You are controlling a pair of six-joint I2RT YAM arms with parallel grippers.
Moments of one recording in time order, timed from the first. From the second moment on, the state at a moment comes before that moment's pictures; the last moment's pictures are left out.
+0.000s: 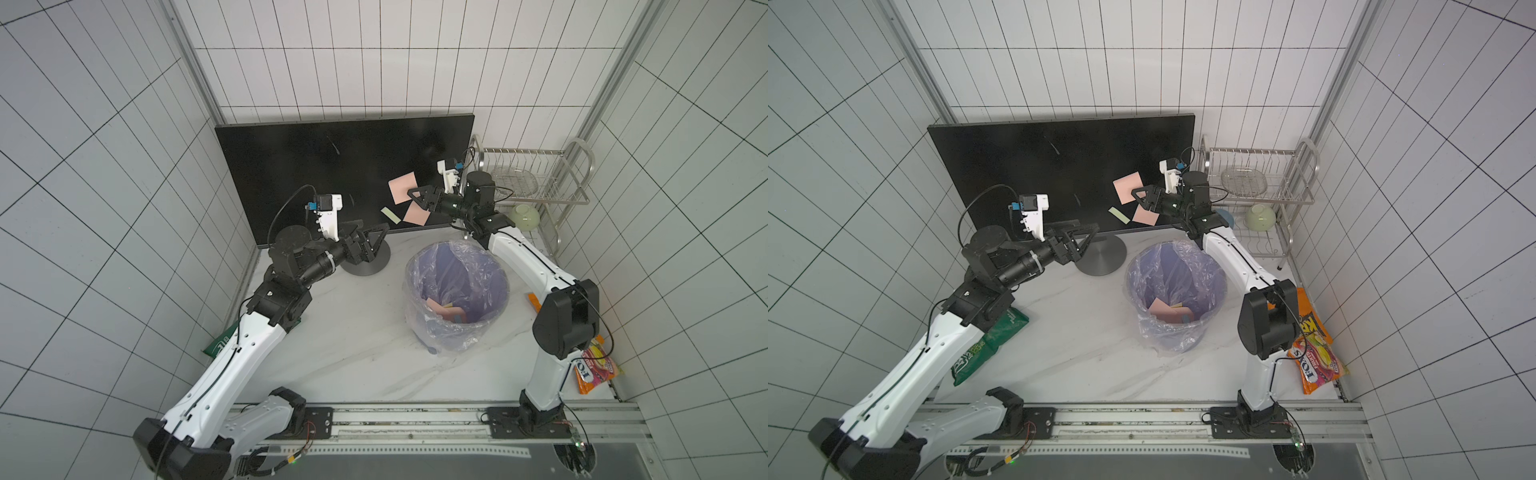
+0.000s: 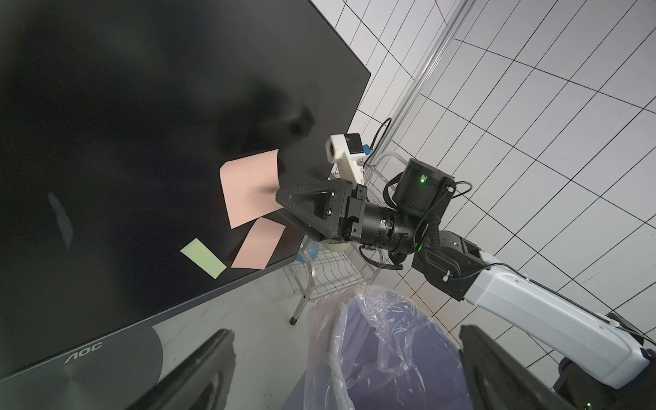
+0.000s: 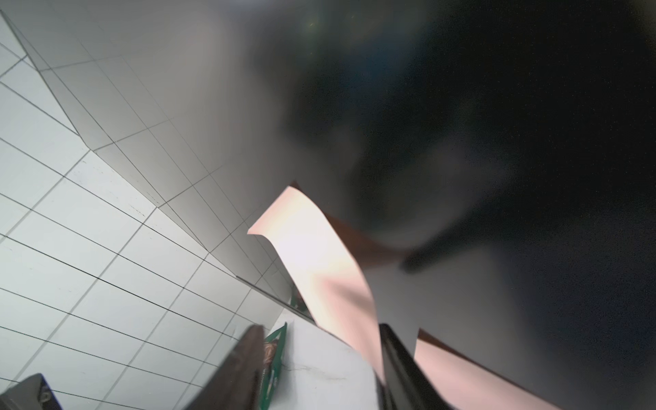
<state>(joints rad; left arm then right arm) -0.43 1.06 1.14 -0.07 0.37 -0.52 0.47 1.87 1.73 0.02 -0.61 0.65</state>
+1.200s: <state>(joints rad) -0.42 1.07 1.18 -0.08 0.37 -0.52 0.47 1.26 1.45 -0.50 -0.59 0.22</state>
